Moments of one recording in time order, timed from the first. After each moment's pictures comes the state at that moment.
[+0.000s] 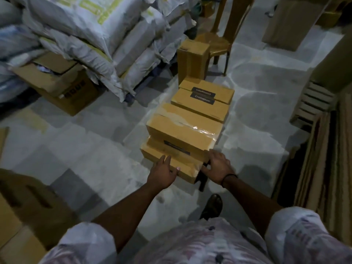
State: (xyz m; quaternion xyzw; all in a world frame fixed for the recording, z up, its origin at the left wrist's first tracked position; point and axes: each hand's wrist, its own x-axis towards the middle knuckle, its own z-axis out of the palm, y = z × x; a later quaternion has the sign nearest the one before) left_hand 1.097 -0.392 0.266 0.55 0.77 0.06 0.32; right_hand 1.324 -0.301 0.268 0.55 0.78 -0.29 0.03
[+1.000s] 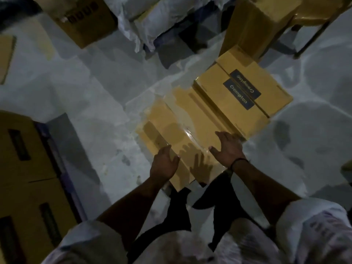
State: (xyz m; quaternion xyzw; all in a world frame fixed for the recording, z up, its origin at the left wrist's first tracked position) left_hand 1.081 -0.079 0.149 0.25 0.87 0.16 0.39; right_hand 1.240 0.129 0.149 0.43 0.83 -0.32 0.17
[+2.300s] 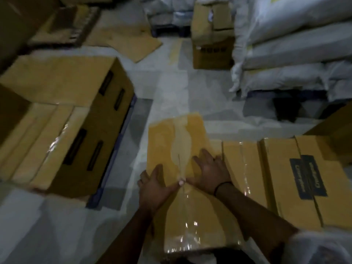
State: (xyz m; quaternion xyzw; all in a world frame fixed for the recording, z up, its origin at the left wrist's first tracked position) left_hand 1.170 -0.184 0.259 -0.17 0.92 0.28 0.20; right_hand 1.145 0.030 0.271 -0.03 0.96 -0.18 0.21
